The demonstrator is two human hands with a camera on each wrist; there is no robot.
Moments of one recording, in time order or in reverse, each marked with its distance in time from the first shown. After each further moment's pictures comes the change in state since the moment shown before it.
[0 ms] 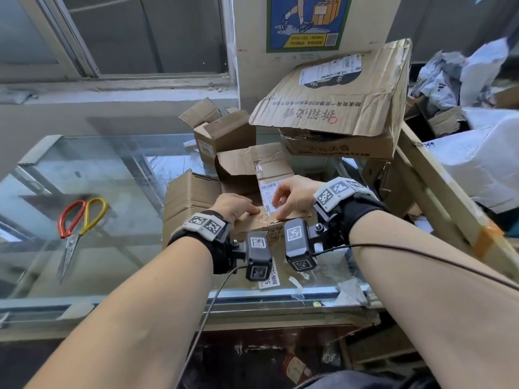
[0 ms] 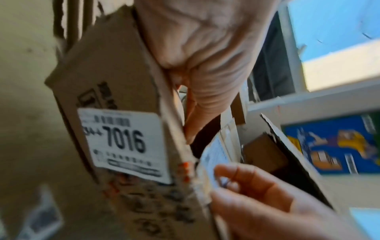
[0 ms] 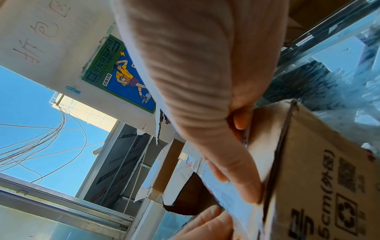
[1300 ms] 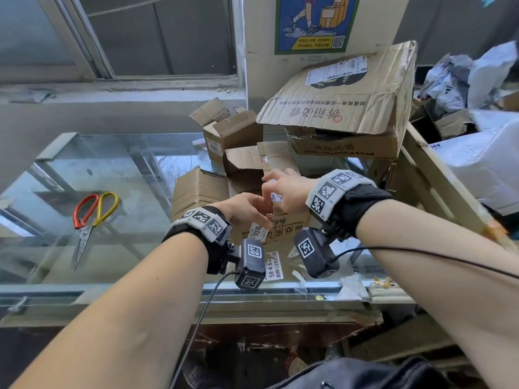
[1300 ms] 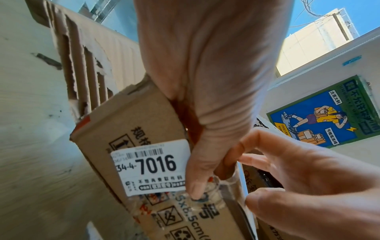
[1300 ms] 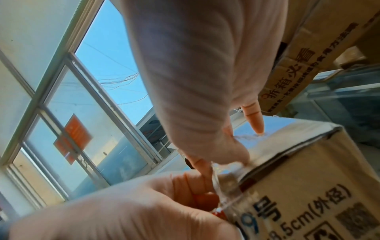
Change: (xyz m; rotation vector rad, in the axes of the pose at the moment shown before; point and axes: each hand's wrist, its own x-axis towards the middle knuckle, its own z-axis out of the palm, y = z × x) left_hand -0.049 0.005 -0.017 0.449 -0.428 0.286; right_hand -0.019 -0.032 0.013 -0.725 0.030 -0.196
